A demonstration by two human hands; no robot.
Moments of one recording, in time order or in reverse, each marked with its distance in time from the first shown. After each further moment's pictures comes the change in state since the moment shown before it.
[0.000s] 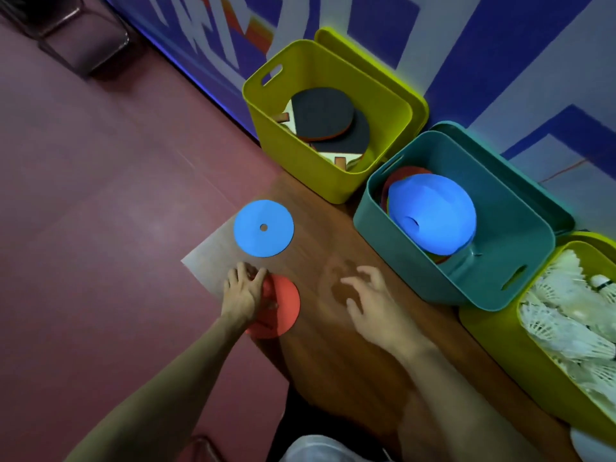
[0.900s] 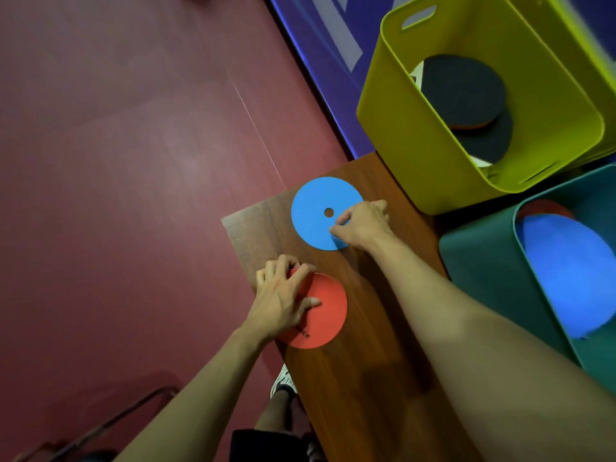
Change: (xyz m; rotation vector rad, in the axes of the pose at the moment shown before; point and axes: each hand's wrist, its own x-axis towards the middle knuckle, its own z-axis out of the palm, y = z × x) left_hand 0.001 -0.026 0.049 -0.392 0.287 0.030; right_hand 0.241 -0.109 0.072 -0.140 -0.109 0.168
